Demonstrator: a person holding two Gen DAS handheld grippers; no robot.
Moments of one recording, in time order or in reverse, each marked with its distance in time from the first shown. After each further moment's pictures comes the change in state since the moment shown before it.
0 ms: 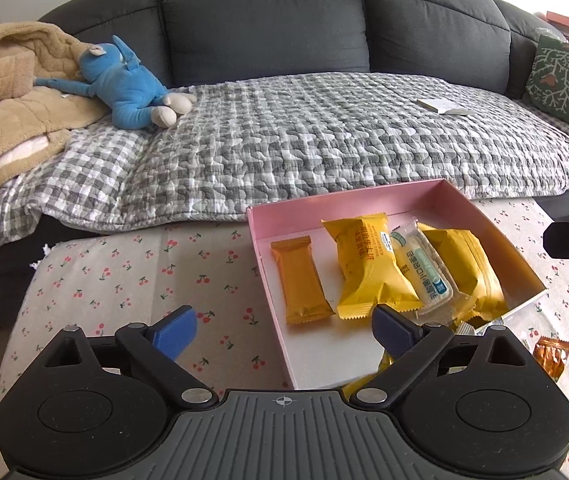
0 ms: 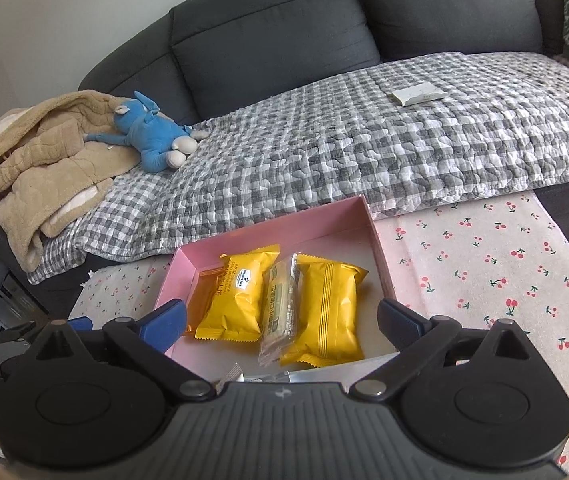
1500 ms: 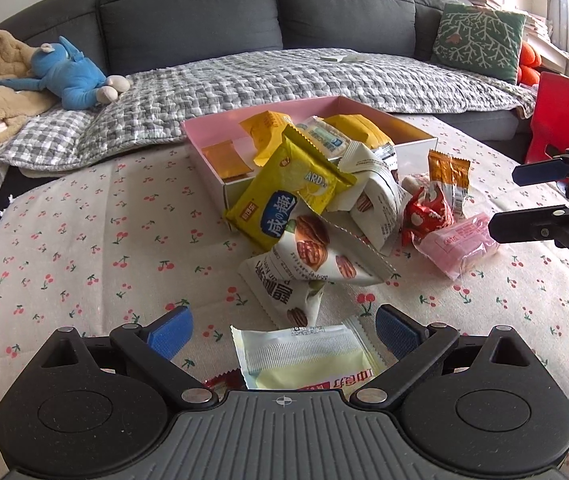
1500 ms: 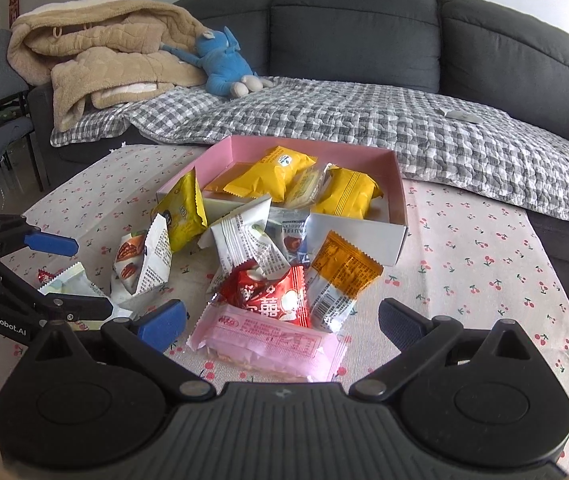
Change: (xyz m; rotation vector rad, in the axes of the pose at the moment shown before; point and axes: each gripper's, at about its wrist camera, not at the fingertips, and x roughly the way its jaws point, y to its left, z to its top) left arm -0.053 -0.009 -0.138 0.156 -0.027 -0.185; right arm -0.041 0.017 -0.118 -0.384 -0.009 -0.016
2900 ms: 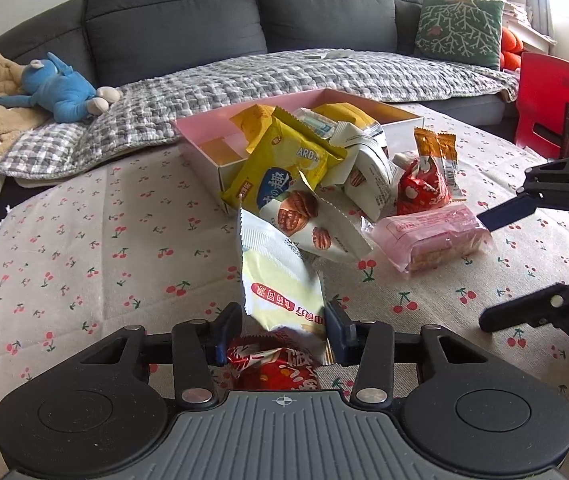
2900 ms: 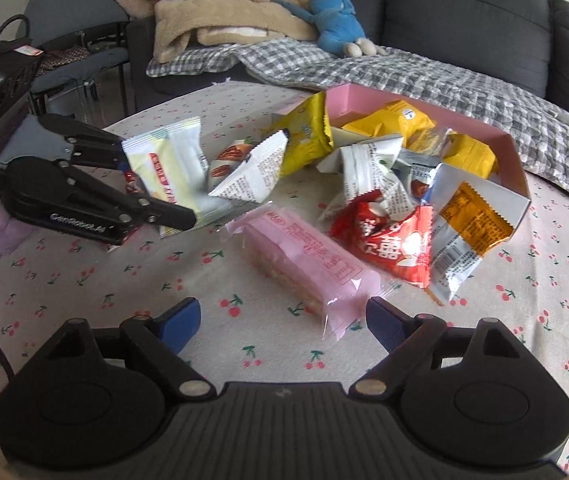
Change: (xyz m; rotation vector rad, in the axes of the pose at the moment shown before) left arm -0.001 0.003 -0.018 0.057 -0.027 -0.007; right arm 0.008 0.038 -0.025 -0.208 0.104 0.288
